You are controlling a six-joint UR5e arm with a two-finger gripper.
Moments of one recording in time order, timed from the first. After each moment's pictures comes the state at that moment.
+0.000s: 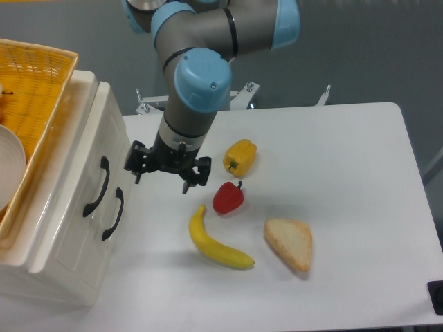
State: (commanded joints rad) arm 2.29 -1.82 -1.49 -1.41 1.11 0.29
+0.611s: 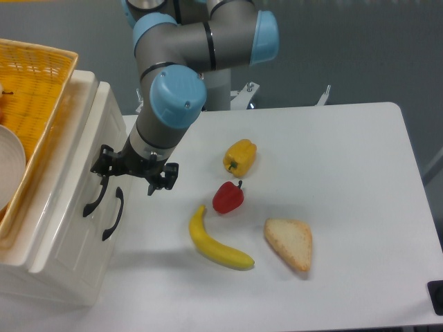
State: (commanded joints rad) arm 2.24 -1.85 -1.51 -1.41 1.11 0.26
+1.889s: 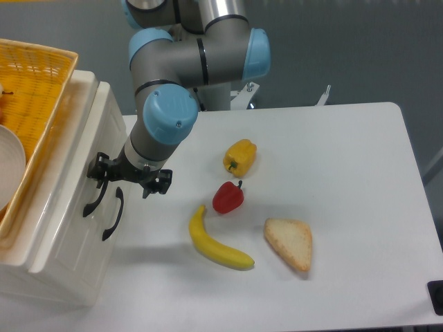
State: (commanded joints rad) arm 2.21 -1.89 -1.52 -1.41 1.12 0.26
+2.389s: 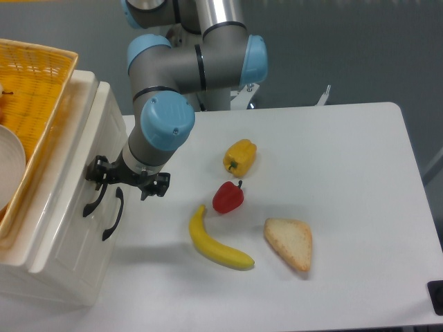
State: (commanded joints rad) arm 2.21 -1.89 -1.52 -1.40 1.12 0.27
